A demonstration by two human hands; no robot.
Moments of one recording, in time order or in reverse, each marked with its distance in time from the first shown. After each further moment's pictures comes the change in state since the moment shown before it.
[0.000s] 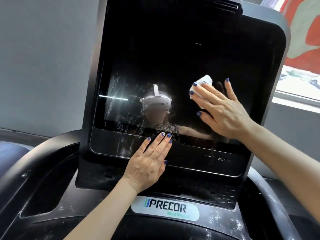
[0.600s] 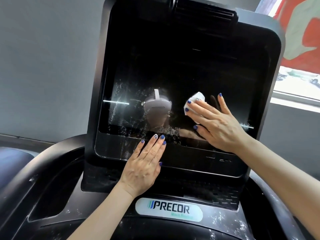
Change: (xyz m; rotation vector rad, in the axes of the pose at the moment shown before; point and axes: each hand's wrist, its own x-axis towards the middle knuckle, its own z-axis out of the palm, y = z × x) left_hand -0.010 -0.012 -0.013 -0.052 -0.015 -0.051; right_hand -0.017 -0.028 0.006 0.049 0.011 -0.026
